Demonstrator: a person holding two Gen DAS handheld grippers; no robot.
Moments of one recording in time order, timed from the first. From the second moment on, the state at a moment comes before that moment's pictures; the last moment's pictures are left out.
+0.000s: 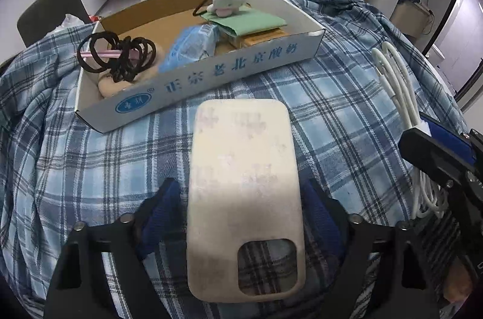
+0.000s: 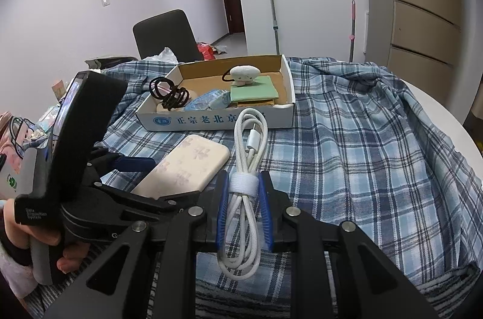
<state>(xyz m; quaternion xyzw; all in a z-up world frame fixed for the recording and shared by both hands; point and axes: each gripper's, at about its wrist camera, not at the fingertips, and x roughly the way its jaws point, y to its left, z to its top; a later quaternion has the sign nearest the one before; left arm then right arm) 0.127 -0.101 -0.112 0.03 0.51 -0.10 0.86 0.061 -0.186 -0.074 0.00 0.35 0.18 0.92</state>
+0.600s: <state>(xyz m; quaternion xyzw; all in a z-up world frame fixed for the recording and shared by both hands) 0.072 -0.064 -0.042 0.01 0.34 -0.10 0.93 0.055 -0.189 -0.070 0.01 0.33 0.19 0.92</state>
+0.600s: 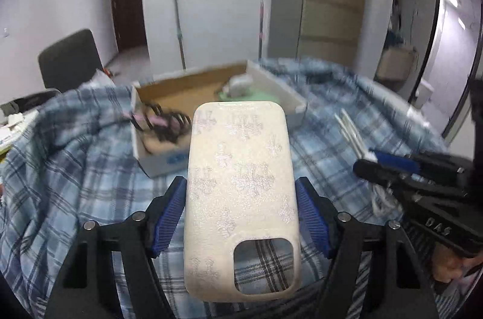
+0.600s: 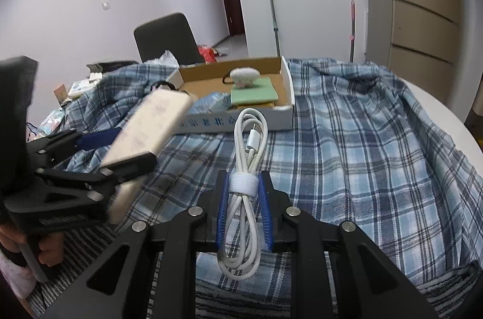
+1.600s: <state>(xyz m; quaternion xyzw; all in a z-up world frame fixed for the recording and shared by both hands) 0.248 -0.014 -0.009 -0.09 0.34 -0.02 0.94 0.226 -0.137 0.000 0.00 0.29 0.16 0.94</state>
